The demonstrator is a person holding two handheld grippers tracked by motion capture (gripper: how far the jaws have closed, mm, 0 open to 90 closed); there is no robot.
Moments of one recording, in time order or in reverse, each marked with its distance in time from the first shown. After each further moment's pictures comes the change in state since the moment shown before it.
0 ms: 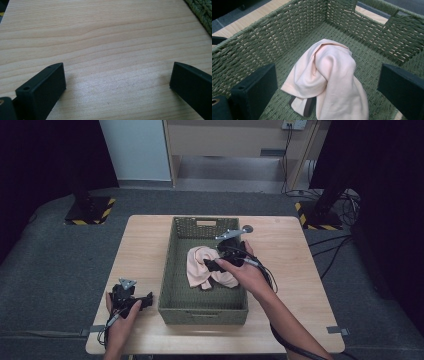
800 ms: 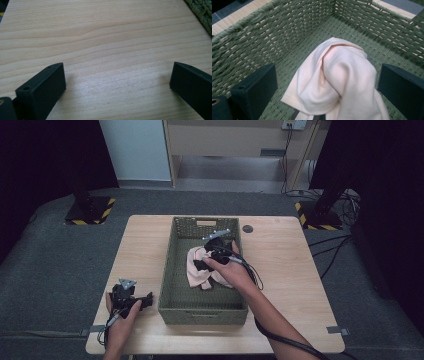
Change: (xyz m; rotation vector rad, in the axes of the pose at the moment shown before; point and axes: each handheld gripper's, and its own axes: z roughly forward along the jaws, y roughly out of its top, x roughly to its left) left arm 0.000 0.000 0.000 0.000 0.000 0.000; right arm 0.011 0.006 0.050 0.059 0.018 0.008
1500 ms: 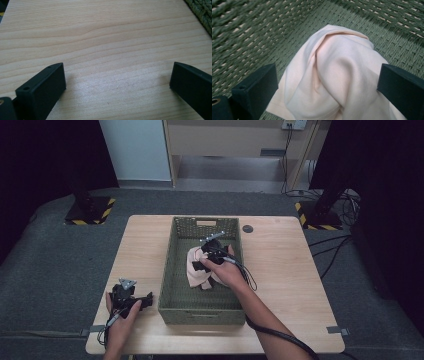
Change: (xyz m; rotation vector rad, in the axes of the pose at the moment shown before) left arm 0.000 0.000 0.000 0.000 0.000 0.000; right arm -0.008 -0.009 0.041 0.068 -0.021 0.059
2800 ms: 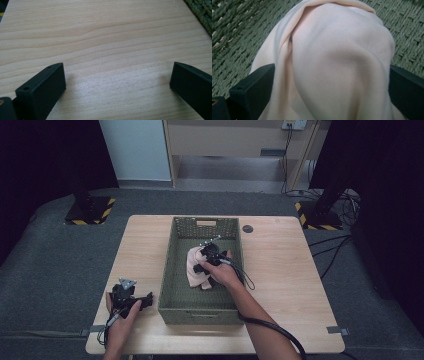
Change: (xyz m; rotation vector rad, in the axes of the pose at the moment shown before) left arm 0.000 0.000 0.000 0.000 -0.003 0.002; right arm -0.012 -0.015 0.050 0.103 -0.035 0.049
